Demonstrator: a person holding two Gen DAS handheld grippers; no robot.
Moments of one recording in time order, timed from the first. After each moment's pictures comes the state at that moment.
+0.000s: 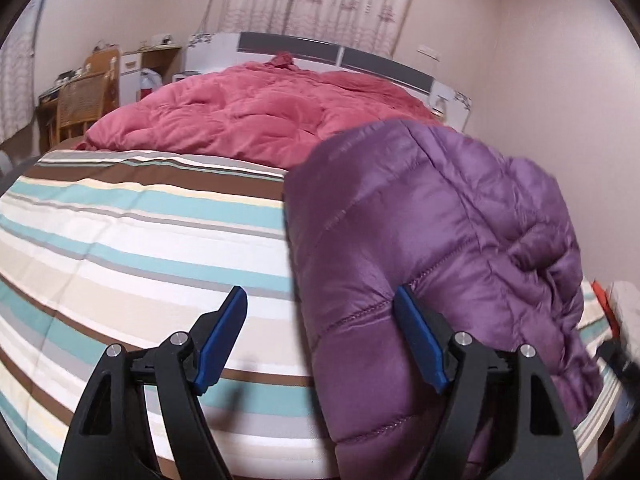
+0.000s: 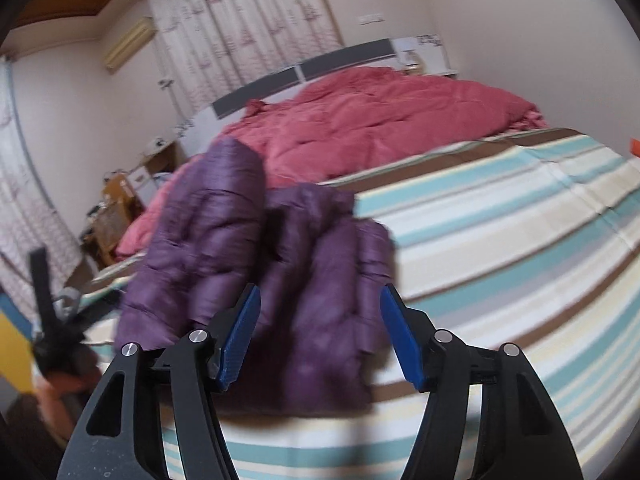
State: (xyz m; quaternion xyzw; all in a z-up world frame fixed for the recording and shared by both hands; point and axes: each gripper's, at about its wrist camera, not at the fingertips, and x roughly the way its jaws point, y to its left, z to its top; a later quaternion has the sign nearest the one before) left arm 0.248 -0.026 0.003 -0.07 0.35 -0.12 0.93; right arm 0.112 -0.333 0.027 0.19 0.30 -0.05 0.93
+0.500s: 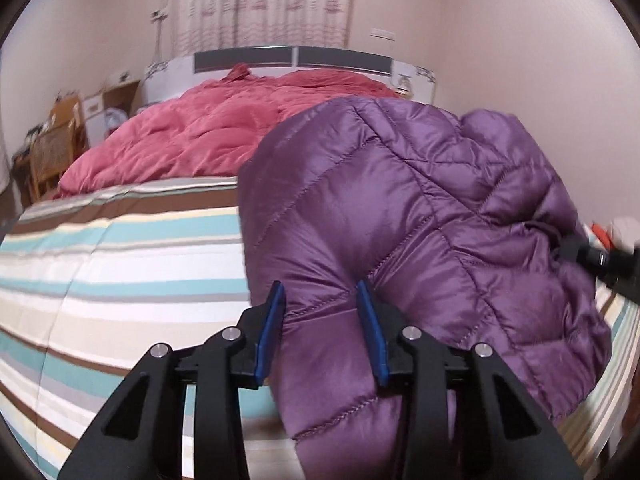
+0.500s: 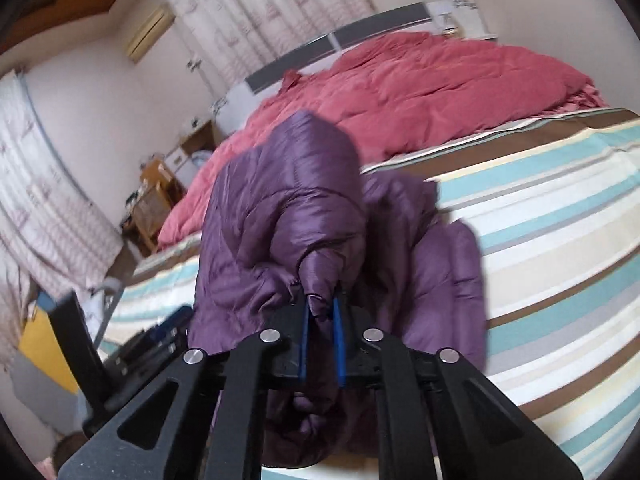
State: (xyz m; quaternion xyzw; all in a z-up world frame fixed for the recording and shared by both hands) left arm 0.237 -0.080 0.007 0.02 0.33 -0.17 0.93; right arm 0.173 -0.326 0.029 0.24 0.34 0.02 0.91
